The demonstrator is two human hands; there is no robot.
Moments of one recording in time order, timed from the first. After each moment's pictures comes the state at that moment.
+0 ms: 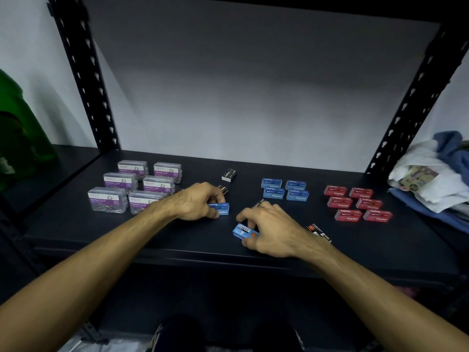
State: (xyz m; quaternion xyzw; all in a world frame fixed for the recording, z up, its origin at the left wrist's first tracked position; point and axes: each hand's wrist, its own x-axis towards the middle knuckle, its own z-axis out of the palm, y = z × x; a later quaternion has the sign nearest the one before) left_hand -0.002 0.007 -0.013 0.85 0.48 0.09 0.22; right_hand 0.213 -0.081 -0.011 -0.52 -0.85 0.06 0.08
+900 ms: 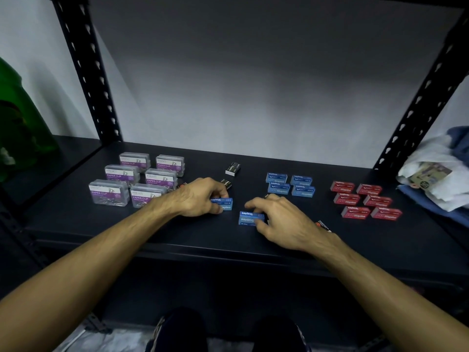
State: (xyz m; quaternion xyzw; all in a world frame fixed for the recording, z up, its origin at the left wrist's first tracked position) left_hand -0.003 0.003 -0.012 0.85 0.47 0.09 0.22; right_hand 0.224 -0.073 -0.015 -0.52 -0.84 0.06 0.14
